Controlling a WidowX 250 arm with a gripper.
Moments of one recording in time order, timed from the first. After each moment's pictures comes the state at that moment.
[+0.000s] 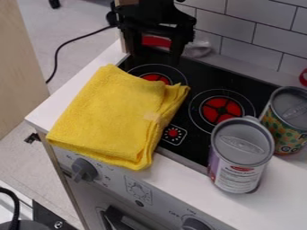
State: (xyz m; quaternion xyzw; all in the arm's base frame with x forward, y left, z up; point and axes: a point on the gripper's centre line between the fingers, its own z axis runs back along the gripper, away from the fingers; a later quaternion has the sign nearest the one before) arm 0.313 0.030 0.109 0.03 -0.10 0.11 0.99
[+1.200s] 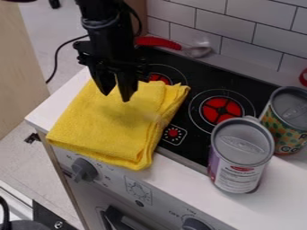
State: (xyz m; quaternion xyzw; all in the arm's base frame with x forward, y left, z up) arm 0.243 0.053 0.087 -0.01 -0.07 0.05 1.00
